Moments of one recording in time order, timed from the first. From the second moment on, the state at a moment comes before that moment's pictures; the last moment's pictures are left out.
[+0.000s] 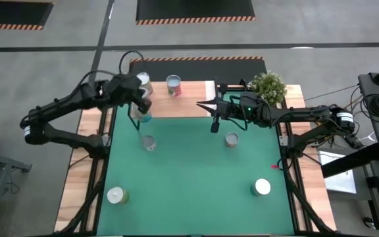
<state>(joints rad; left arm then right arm) 0.33 1.12 1.31 -0.97 -0.46 -0.30 -0.21 1.35 0.93 0.47 0.00 -0.52</state>
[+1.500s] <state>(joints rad) -0.60 1.28 0.99 -0.43 -0.71 -0.65 -0.21 1.35 0.93 0.47 0.00 -0.54</state>
